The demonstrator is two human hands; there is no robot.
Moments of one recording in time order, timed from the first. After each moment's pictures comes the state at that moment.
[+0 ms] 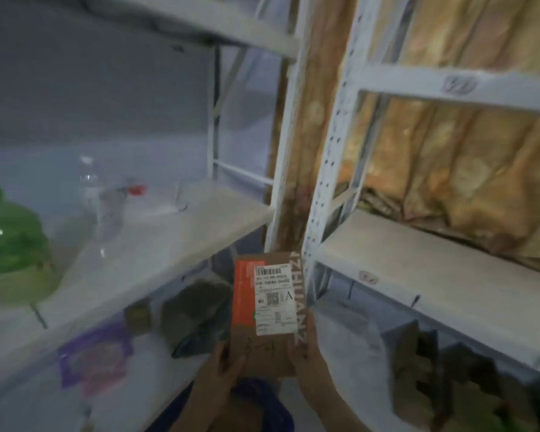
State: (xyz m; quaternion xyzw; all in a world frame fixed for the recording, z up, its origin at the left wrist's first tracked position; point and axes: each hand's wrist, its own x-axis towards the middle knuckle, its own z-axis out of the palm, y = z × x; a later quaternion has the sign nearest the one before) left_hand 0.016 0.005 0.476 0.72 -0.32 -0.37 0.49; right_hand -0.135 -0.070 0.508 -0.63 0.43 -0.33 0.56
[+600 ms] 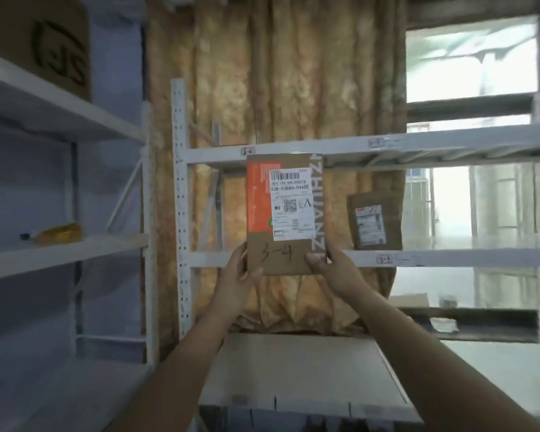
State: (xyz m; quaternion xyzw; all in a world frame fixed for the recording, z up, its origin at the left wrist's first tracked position) left_hand -0.203 0.003 0.938 0.32 -0.68 -0.28 0.60; right_hand -0.409 -0.011 0.954 -0.69 0.45 -0.55 0.15
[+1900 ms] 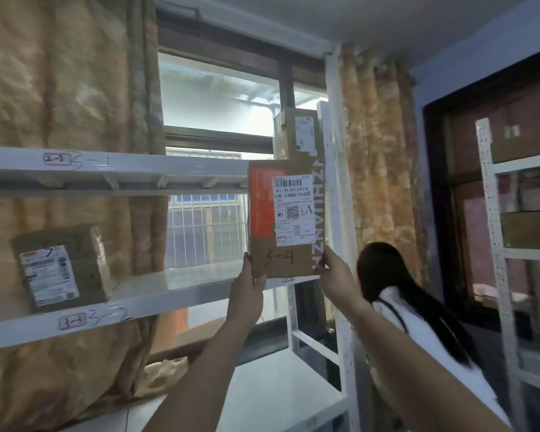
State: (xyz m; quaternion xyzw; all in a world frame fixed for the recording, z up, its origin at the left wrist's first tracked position) left_hand -0.863 -0.004 0.966 0.21 -0.78 -0.32 0.50; right_hand -0.999 0.093 0.977 -0.48 0.62 -0.62 -0.06
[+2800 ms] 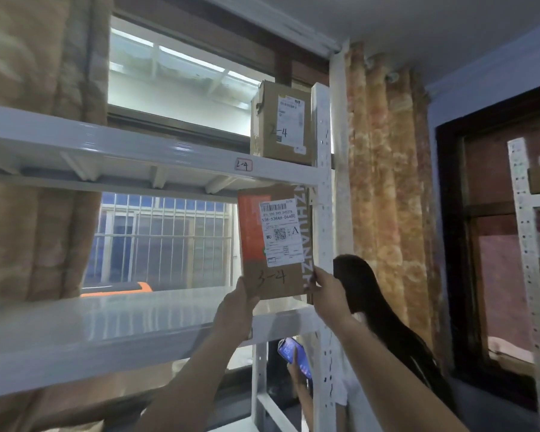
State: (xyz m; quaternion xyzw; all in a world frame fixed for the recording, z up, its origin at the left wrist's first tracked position) left_hand -1.116 -0.188 0.976 0.29 -0.83 -0.18 0.44; right_hand -1.269 -0.085 0.995 -0.48 0.66 -0.58 -0.10
